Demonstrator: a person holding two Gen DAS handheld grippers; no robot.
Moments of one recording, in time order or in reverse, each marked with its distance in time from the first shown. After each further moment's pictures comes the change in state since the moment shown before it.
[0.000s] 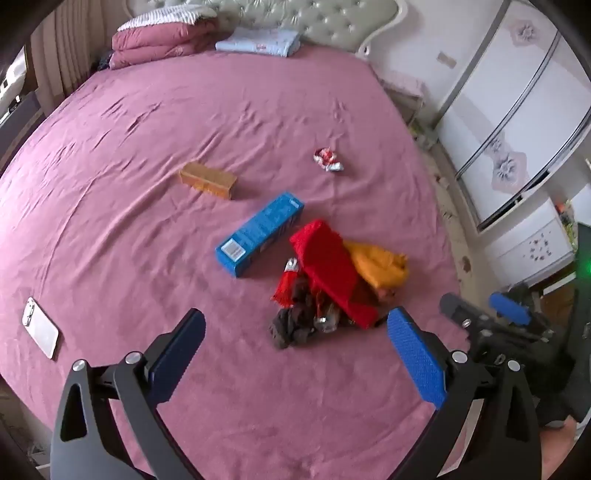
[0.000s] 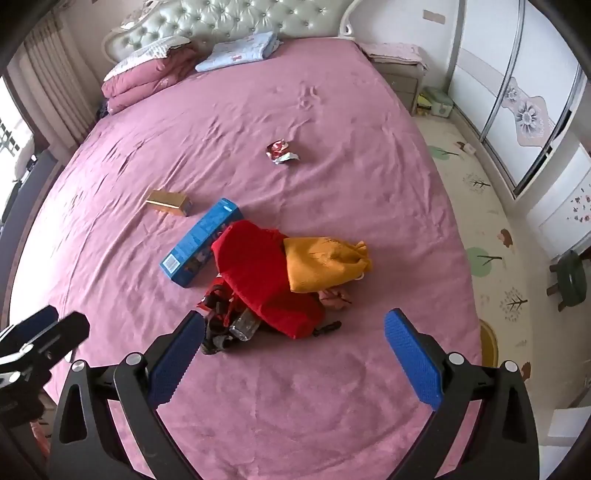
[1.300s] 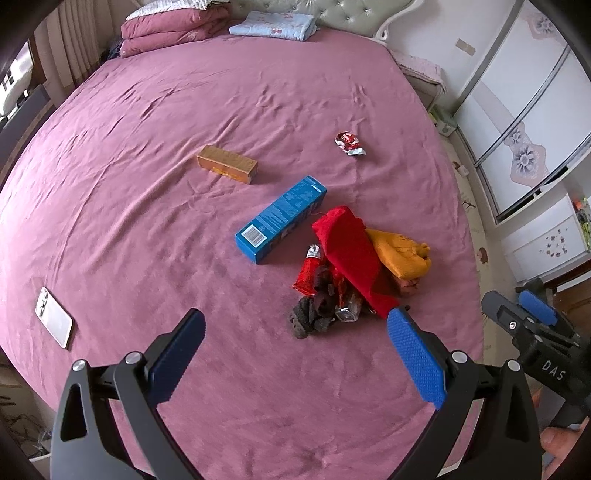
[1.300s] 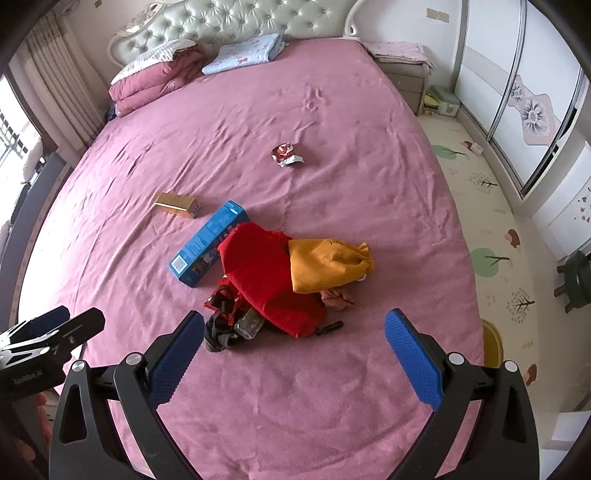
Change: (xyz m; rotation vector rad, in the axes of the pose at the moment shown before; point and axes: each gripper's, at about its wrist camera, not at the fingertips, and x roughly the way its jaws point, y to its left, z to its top) left arm 0.007 0.009 0.005 -0.013 0.066 0.069; right arm -0.005 -0.010 0.002 0.003 0.008 0.048
